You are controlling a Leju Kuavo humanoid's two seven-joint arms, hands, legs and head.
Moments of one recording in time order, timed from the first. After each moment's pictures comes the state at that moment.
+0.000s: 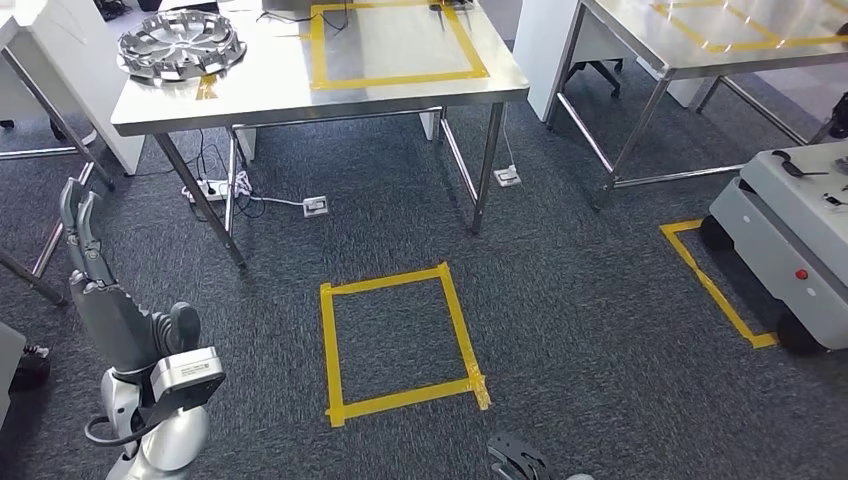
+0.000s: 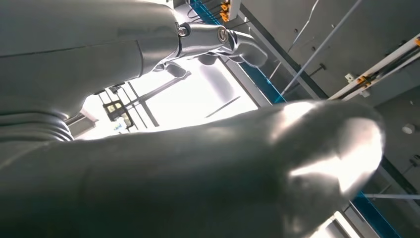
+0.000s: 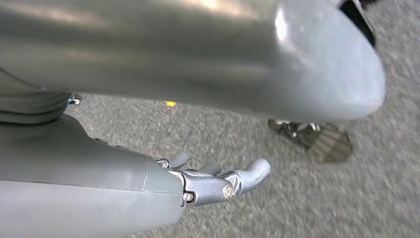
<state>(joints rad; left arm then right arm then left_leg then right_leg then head) -0.26 -0.07 -0.26 -1.47 -0.80 0.70 -0.55 -0.18 0.07 -0.59 -0.23 0.93 0.44 -0.02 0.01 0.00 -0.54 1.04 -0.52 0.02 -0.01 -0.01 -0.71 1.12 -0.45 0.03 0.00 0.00</state>
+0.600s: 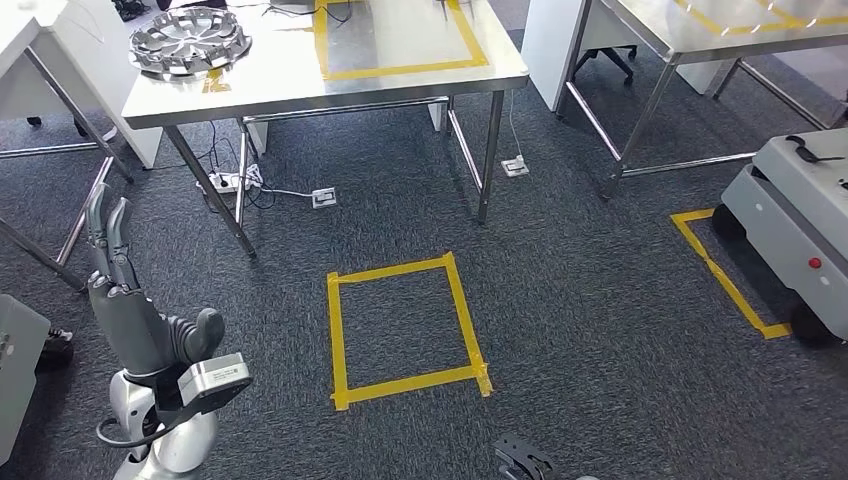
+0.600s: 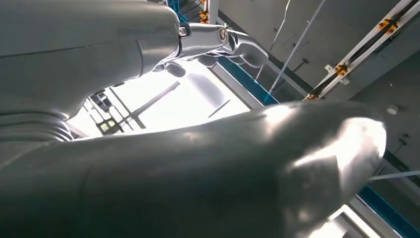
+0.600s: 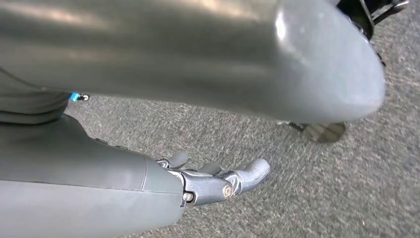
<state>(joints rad) -0.25 -0.07 -0.27 -1.45 -0.86 0.70 -0.53 -0.17 0.07 -0.59 -0.23 0.93 0.44 -0.02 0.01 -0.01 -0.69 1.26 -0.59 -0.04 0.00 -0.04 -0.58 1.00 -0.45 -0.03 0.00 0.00</state>
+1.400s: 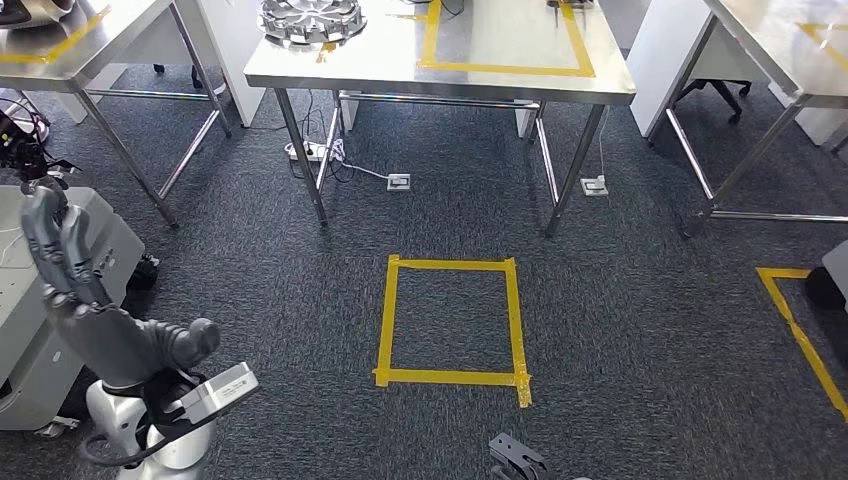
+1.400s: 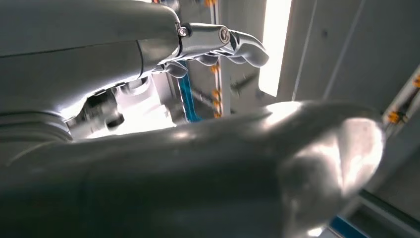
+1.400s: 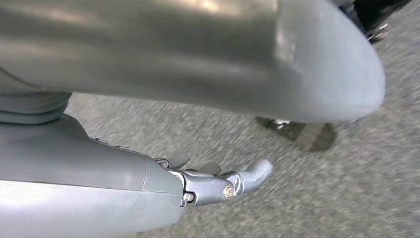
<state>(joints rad) -0.21 -0.25 -0.07 -1.56 -1.05 0.70 -0.68 -0.17 0.07 -0.60 -0.23 0.92 0.44 -0.02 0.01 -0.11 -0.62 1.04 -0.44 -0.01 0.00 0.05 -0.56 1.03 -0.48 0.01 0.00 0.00</state>
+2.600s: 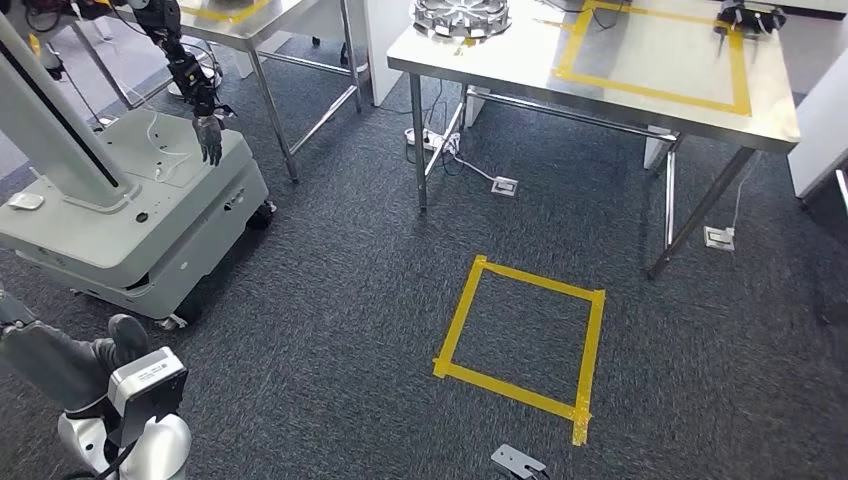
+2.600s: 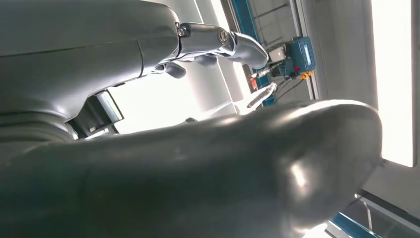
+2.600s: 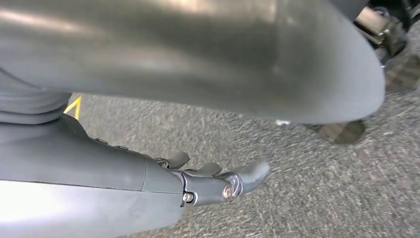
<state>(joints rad) -0.14 -0.33 0.06 -1.56 -0.97 0.70 -0.67 -0.15 0.08 -0.60 -0.23 0.98 0.43 0.01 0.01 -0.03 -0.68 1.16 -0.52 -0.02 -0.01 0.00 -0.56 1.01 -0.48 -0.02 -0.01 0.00</state>
